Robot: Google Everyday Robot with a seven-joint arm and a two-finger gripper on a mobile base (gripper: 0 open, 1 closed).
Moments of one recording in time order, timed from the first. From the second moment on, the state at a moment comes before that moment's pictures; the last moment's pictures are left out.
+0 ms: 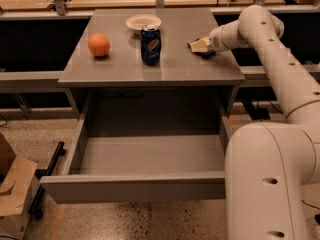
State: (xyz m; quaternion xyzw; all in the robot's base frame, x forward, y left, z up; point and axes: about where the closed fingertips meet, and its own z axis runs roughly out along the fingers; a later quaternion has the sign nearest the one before) arm 0.894 -0.178 0.837 -0.27 0.84 0.12 0.46
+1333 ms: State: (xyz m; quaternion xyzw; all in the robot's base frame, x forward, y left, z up) arm 0.696 -0.190 0.937 -0.36 0.83 0.15 0.40
